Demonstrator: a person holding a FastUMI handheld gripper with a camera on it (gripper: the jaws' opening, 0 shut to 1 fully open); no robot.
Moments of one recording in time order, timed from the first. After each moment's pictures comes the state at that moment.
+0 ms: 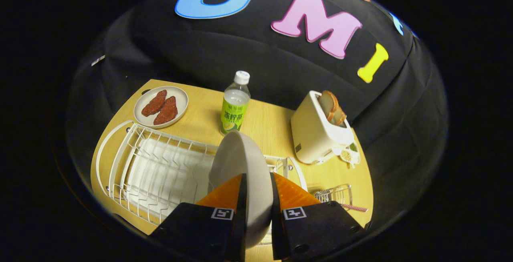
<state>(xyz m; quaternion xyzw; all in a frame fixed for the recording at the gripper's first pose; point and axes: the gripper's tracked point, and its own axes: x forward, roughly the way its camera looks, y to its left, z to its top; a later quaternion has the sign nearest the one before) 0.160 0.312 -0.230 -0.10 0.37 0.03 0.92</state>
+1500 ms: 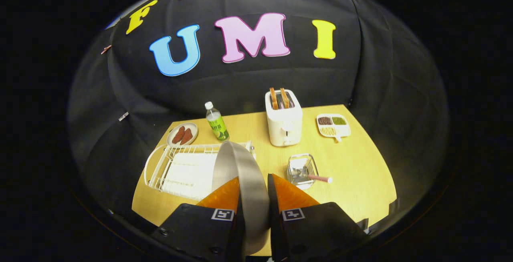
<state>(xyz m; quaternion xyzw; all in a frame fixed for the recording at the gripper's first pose) -0.005 0.124 -0.196 0.17 0.35 0.07 0.92</state>
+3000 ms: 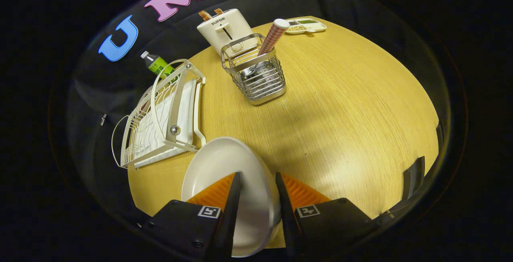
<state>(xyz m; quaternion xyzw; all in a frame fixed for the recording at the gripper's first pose) -0.079 0.113 -0.427 0.28 0.52 0.04 0.81</state>
